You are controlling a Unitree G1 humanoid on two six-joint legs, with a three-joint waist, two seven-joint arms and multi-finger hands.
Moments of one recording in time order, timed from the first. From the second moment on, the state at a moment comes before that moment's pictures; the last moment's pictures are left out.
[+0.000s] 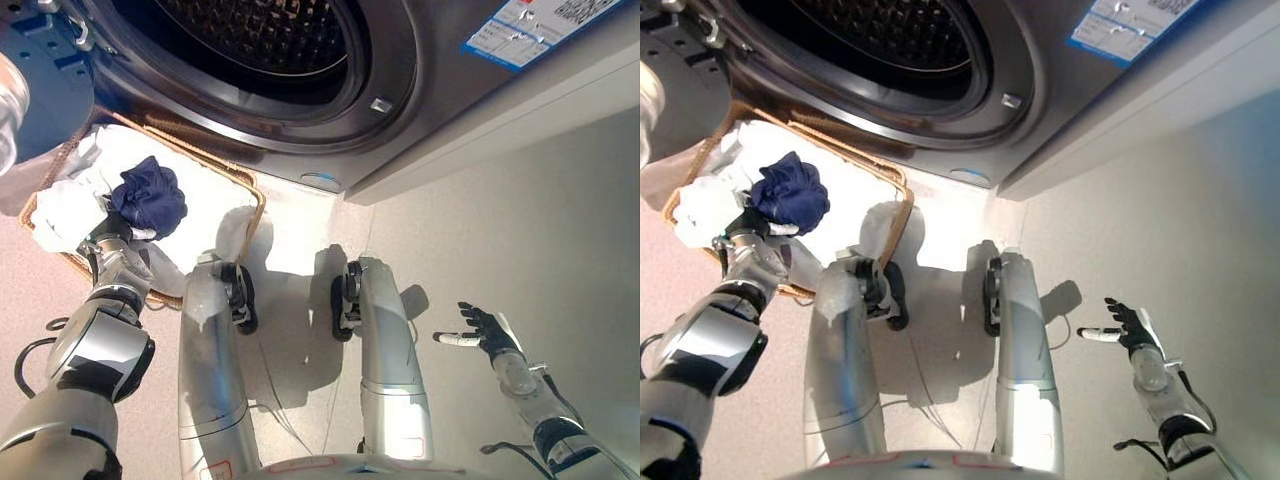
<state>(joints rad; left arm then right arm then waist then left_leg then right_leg) -0.88 0.61 -0.48 1.42 0.09 0.04 0.59 -0.14 -0.59 0.34 0.98 0.21 -0.22 -0.17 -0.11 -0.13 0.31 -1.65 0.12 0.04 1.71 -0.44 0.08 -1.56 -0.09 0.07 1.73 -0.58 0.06</state>
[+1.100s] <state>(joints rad) -0.90 0.56 -0.48 1.39 0.00 -0.02 0.47 -0.18 -0.55 0.33 0.95 0.20 -0.24 -0.17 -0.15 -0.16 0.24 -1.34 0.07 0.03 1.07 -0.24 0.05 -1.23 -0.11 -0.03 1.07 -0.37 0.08</state>
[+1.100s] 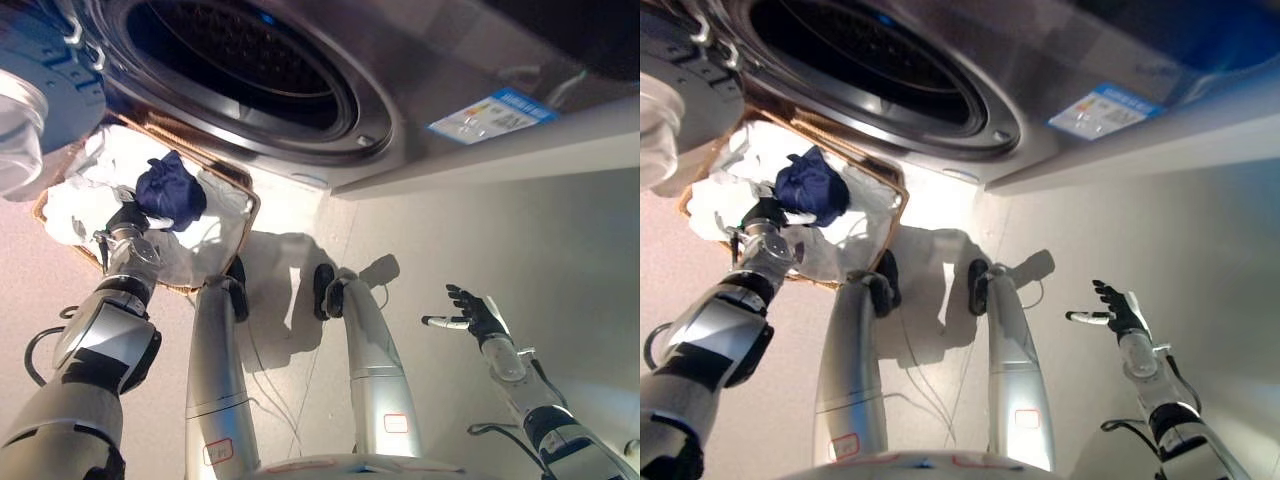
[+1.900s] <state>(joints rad) -0.78 0.42 -0.47 1.12 -0.40 -0.18 0.34 -0.23 -0.41 0.28 1.18 0.20 -0.24 -0.17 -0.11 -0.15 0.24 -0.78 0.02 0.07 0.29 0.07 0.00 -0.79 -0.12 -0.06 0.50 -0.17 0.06</state>
